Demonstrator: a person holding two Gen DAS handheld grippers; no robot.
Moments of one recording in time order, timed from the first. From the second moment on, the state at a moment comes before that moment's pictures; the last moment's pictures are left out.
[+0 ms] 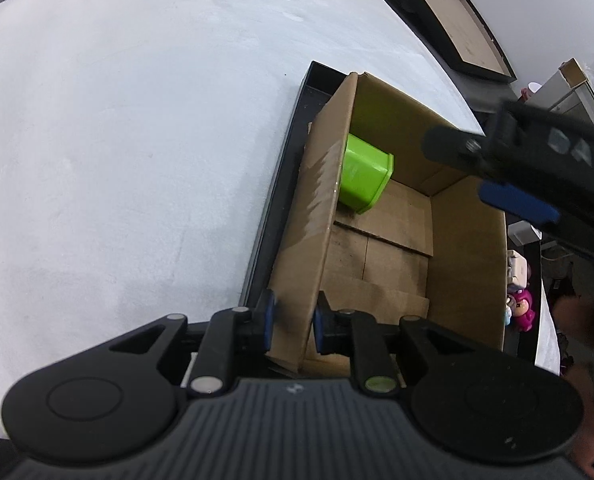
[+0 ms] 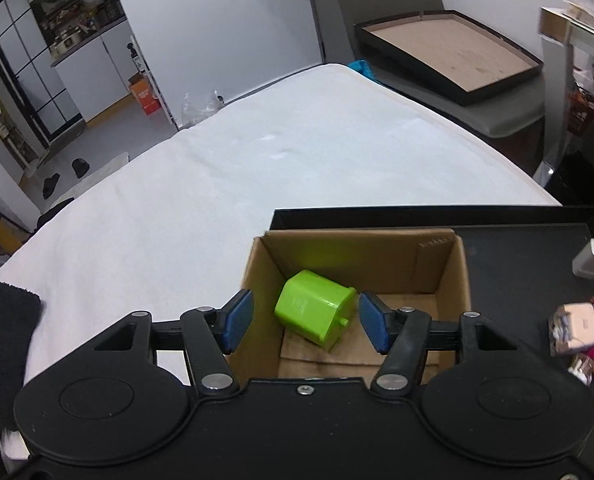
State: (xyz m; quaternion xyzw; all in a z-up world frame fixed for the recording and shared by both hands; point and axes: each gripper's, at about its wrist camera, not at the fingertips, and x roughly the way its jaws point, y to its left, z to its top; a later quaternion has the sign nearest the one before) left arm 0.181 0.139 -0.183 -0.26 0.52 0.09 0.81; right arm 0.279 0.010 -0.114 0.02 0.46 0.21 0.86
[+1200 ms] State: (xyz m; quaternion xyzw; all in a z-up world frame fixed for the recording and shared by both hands) left arm 0.198 0.109 -0.165 -0.14 0.54 0.17 0.81; right arm 0.273 -0.166 -0.183 0.10 0.49 0.00 0.87
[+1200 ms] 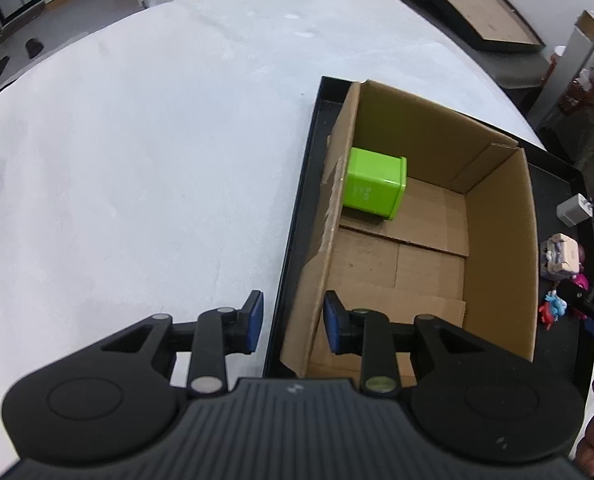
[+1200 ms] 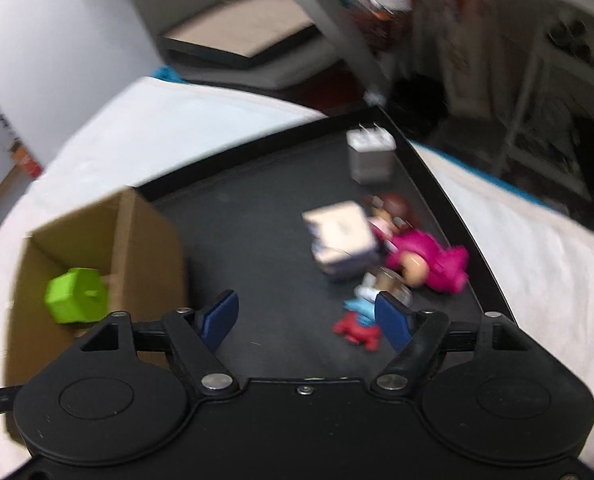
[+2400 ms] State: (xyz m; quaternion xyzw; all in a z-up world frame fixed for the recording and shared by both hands) left arm 0.229 0.086 -0.172 -0.08 0.57 0.24 0.78; right arm 0.284 -0.188 -0.213 0.11 0.49 -0.02 0.87
